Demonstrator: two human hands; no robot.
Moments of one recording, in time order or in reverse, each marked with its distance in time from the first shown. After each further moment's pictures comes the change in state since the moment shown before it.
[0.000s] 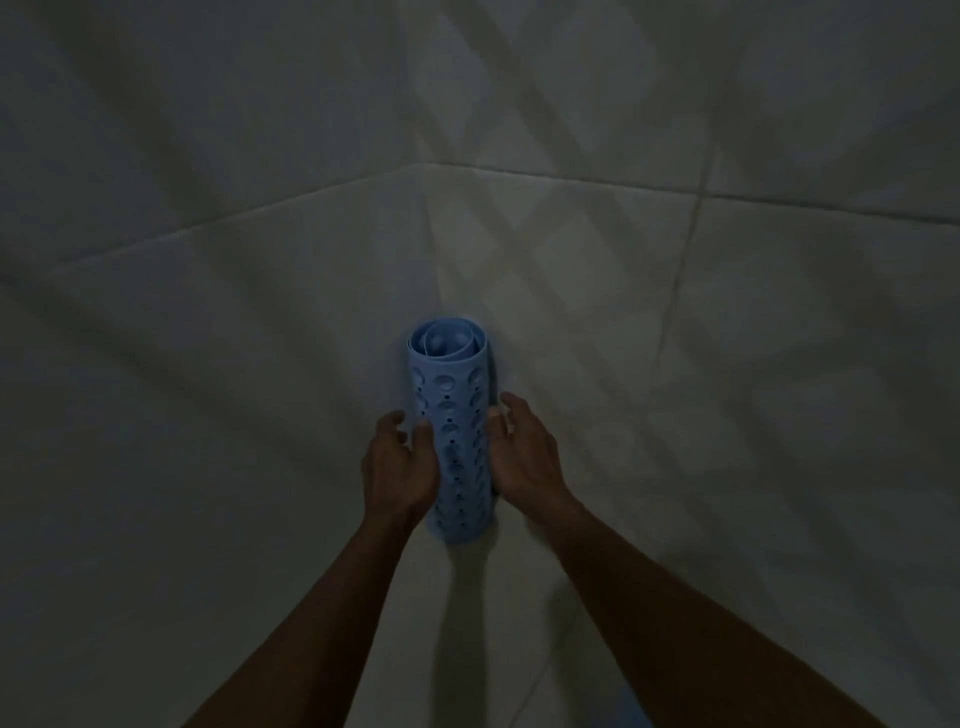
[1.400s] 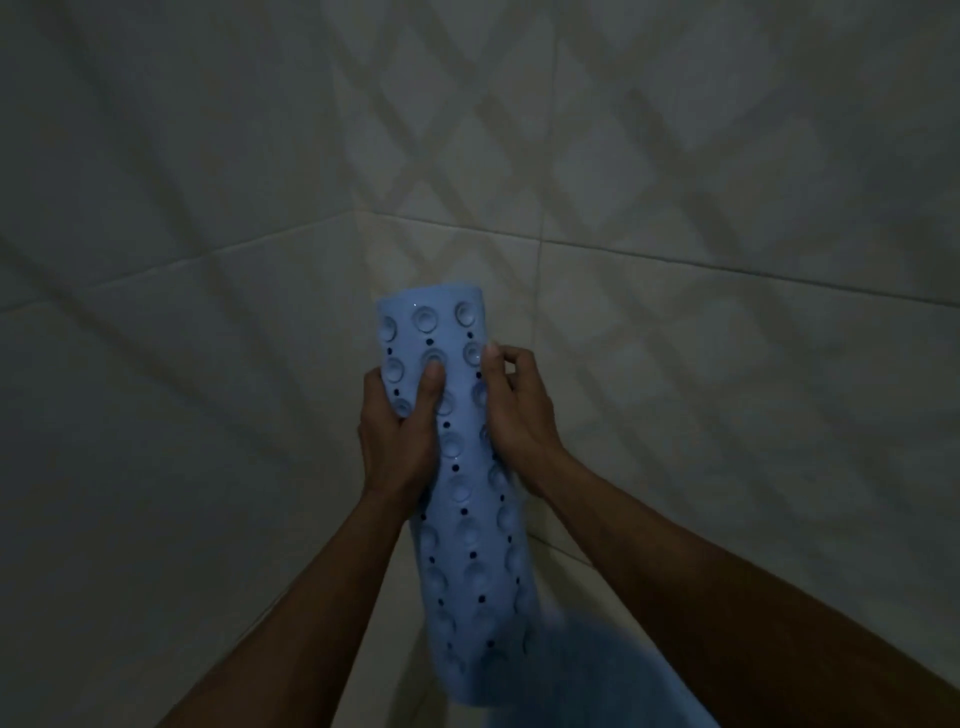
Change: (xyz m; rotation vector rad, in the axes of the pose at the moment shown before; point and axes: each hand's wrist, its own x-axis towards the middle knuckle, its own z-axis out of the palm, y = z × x) left_hand -0.129 0.098 -0.027 -0.480 -0.051 0.264; right_hand -0.124 -0.067 -0.102 0.245 0.276 -0.140
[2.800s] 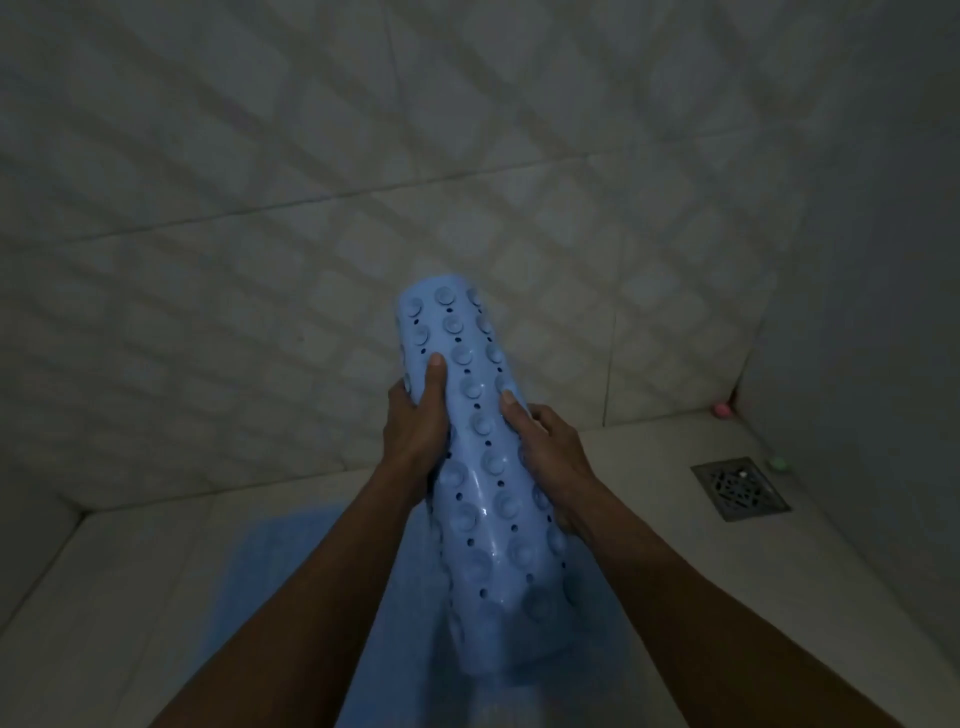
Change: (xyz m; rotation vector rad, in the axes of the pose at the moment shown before) left_hand -0.478 0.112 0.243 0.072 -0.850 -0.382; right_hand -0.420 0.055 -0.478 0.281 0.523 0.430
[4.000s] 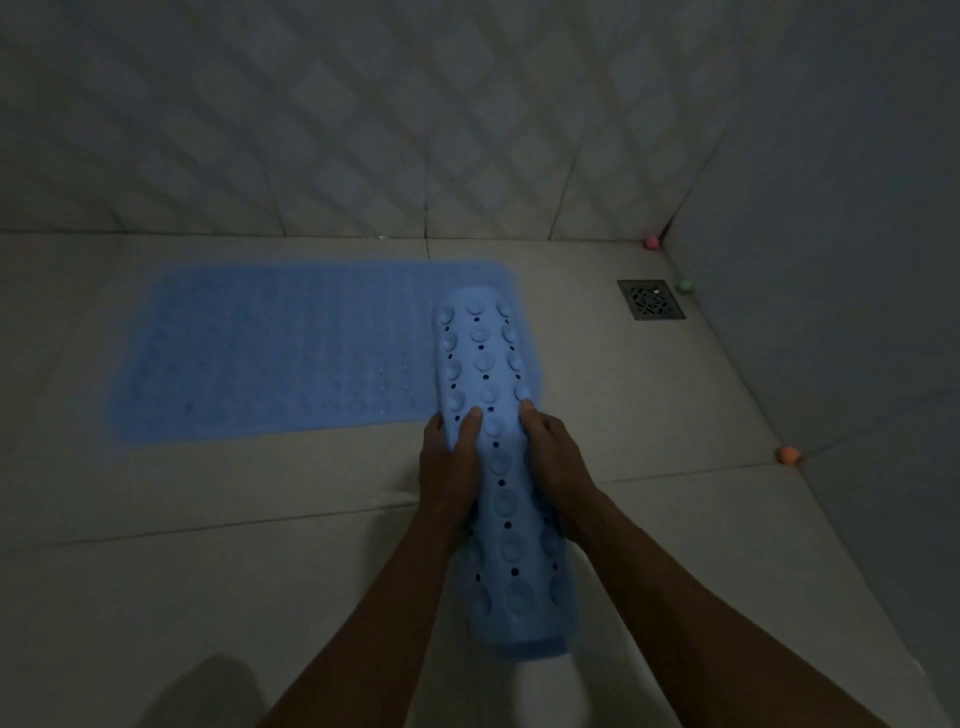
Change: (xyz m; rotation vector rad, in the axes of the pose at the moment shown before) left_hand -0.266 -0.272 0.003 -0.257 -0.087 -0.314; right_hand -0.212 0.254 -0.062 -0.245 0.151 0.357
